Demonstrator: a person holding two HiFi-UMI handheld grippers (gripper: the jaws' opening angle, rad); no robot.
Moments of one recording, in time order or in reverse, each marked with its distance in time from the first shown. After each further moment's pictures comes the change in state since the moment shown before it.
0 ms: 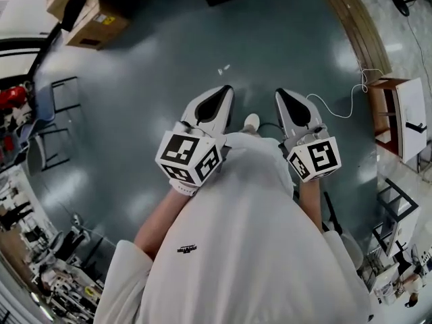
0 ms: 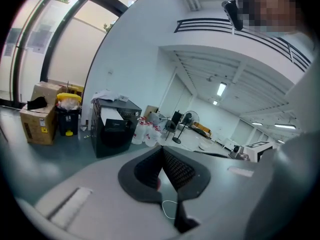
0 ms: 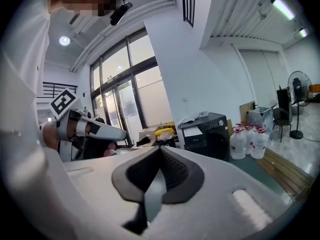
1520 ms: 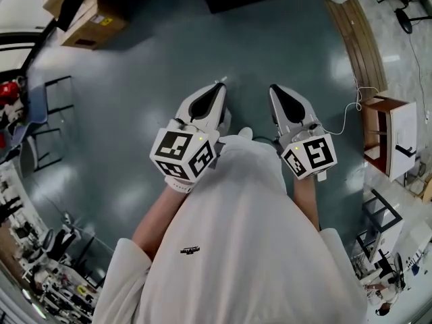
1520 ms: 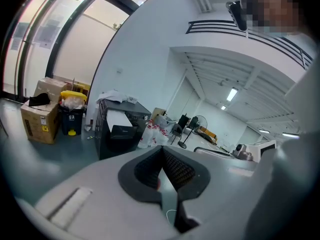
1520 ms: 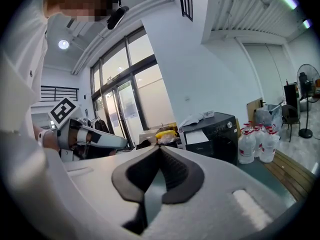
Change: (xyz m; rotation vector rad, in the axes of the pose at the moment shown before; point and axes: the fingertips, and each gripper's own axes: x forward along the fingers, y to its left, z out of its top) left arm 0.066 0.094 0.061 -0.069 -0.024 0.054; right arm 0.122 -0.041 0.046 0.014 0.000 0.055
